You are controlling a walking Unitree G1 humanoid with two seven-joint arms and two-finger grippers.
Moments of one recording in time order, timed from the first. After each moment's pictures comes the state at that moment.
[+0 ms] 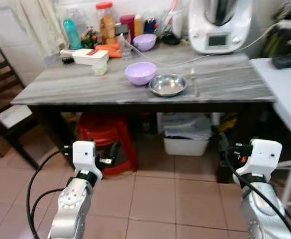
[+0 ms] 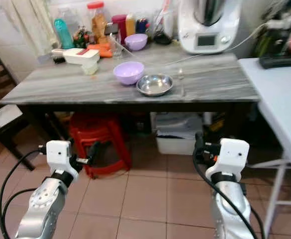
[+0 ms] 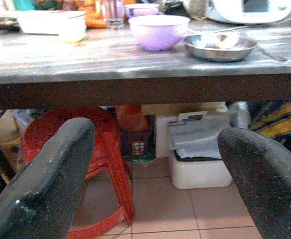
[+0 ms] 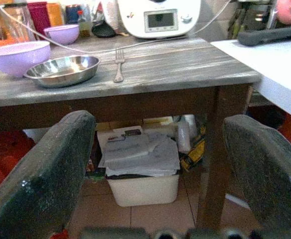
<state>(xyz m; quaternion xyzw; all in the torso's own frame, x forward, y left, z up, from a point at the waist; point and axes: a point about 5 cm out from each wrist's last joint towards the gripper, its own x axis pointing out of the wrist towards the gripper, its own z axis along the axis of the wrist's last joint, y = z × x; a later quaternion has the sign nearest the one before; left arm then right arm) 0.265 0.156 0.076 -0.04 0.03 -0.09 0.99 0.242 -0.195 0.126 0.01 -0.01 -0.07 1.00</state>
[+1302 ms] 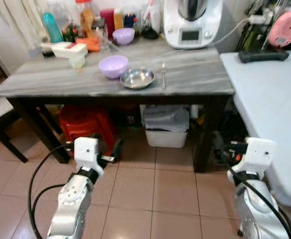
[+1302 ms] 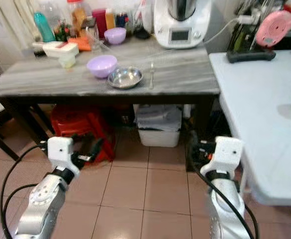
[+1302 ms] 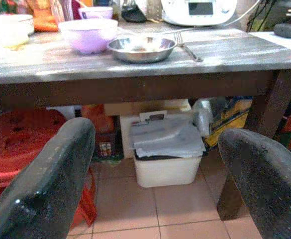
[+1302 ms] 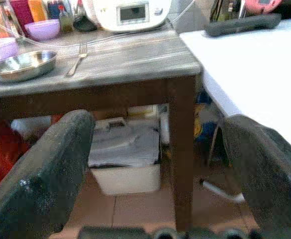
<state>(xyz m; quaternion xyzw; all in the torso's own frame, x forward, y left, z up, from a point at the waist) 0.270 0.147 0.087 -0.04 0.01 -0.13 0.99 0.246 -0.192 0.127 0.02 -0.01 -0.06 1.00</state>
